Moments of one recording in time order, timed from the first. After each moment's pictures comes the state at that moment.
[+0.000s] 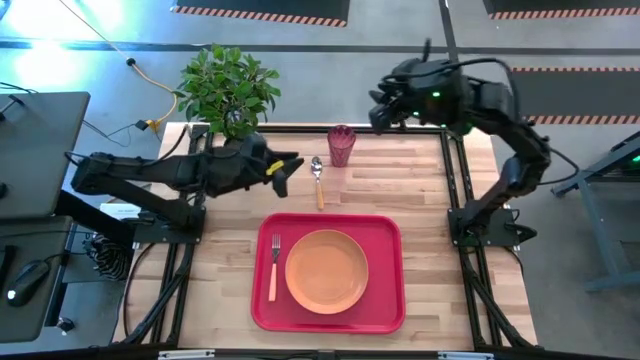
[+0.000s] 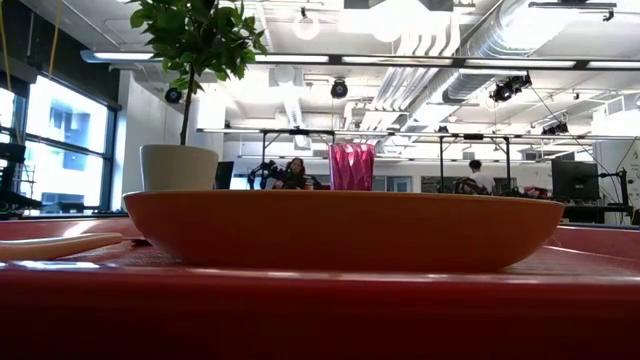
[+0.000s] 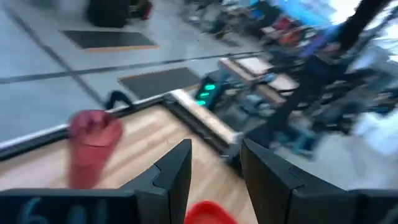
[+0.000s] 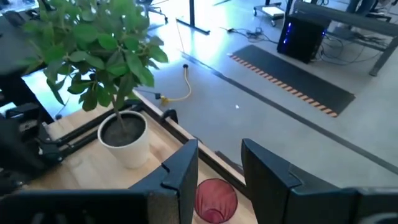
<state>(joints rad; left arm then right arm) -0.07 1.17 1.16 -0.21 -0.54 -0.60 -0.19 1.61 2.30 -1.18 0.52 0.28</state>
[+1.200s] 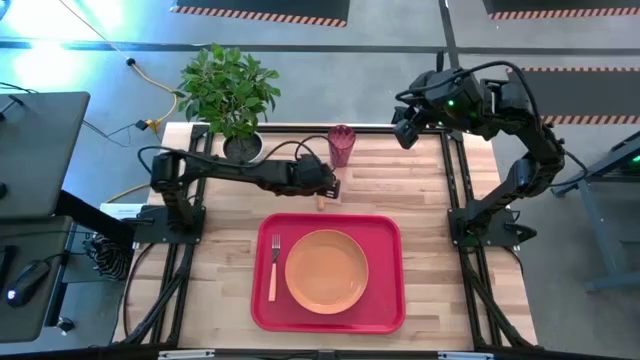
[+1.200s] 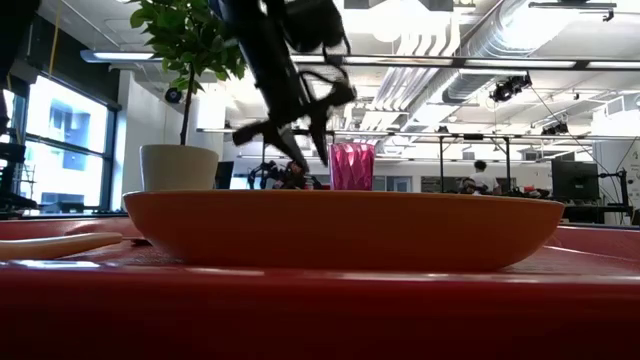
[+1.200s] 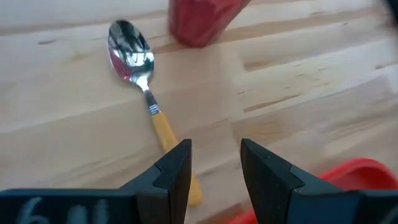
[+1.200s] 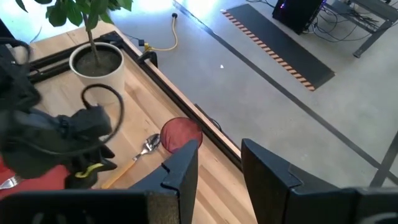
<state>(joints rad) 0.11 1.83 1.34 -0.54 -0.39 -1.09 -0.19 1.54 2.30 -1.48 0.51 0.24</state>
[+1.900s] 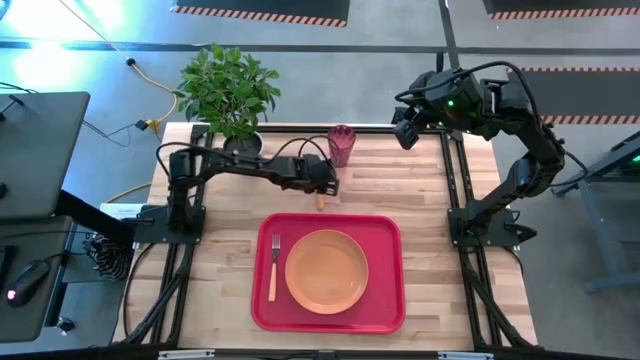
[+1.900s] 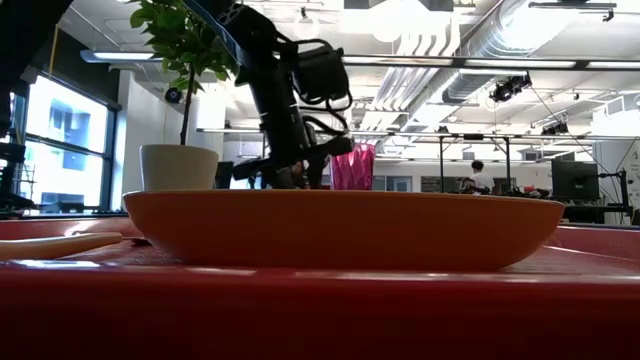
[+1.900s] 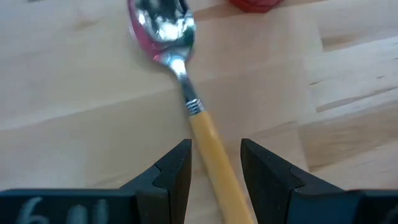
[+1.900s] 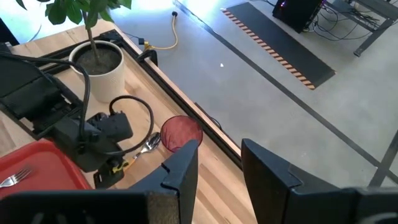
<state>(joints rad) 0.21 1.97 1.34 -0.52 -0.28 -1.06 -0.19 1.54 2.30 -1.49 0.51 0.24</state>
